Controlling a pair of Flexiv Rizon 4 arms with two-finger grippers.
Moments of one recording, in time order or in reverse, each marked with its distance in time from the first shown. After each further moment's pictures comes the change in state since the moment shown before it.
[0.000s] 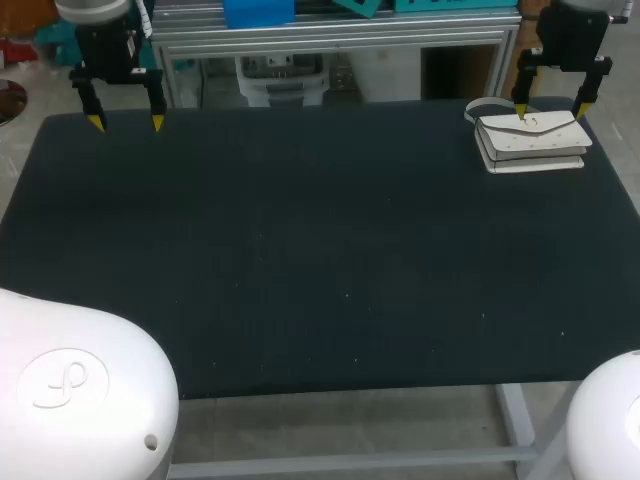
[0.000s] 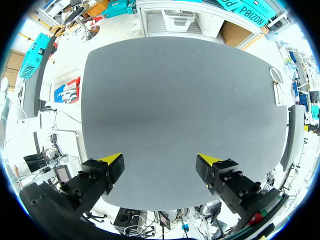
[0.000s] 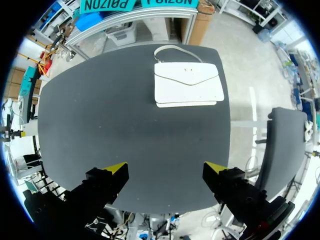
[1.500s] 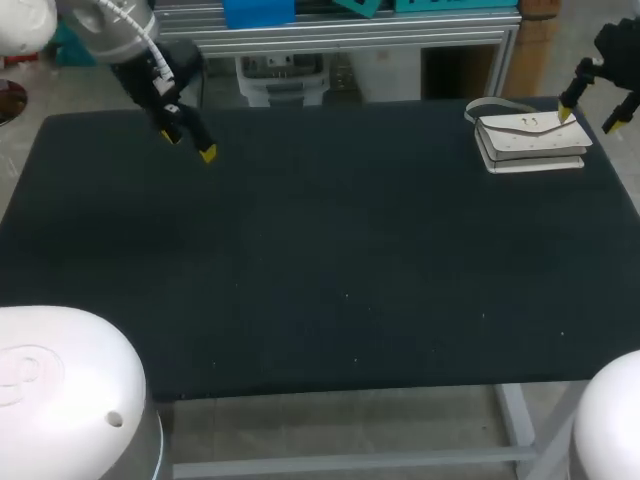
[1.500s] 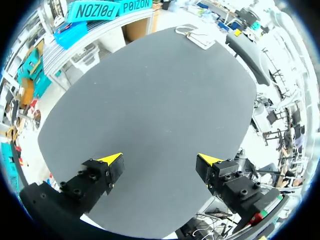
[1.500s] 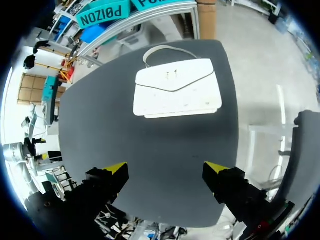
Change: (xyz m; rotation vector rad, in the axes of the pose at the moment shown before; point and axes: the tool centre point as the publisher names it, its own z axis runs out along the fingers) left arm 0.109 0.049 0.011 0.202 0.242 0.779; right arm -0.088 0.036 0.051 -0.005 0.306 -0.010
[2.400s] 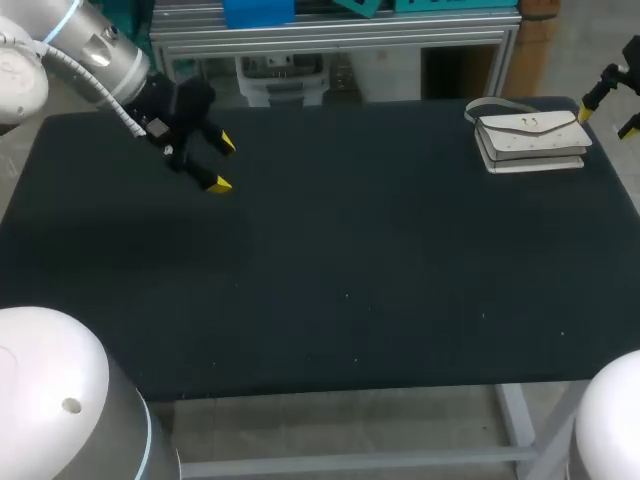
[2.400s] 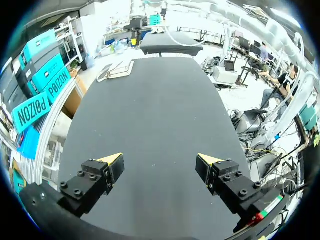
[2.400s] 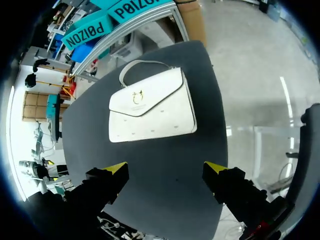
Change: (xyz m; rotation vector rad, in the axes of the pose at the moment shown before) left arm 0.037 -0.017 0.040 0.325 0.173 0.798; right arm -0.067 0.044 0.024 -0.059 0.075 0.093
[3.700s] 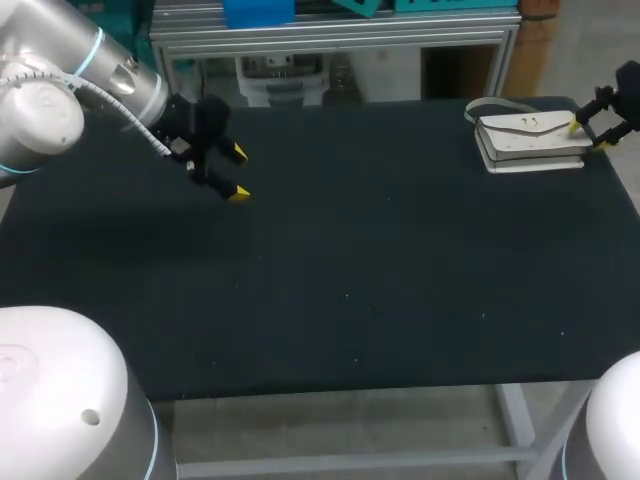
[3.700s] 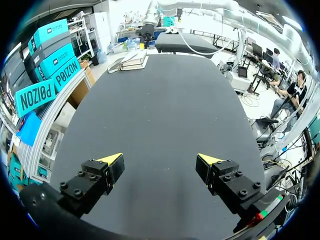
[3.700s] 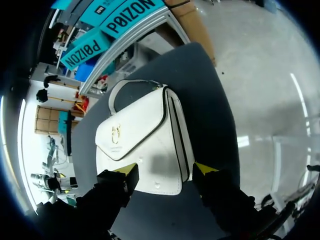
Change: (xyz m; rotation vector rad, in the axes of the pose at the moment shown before) left arm -0.030 0.019 0.047 0.005 -0.073 -0.111; right arm -0.026 0.063 0.071 -0.114 0.160 0.050
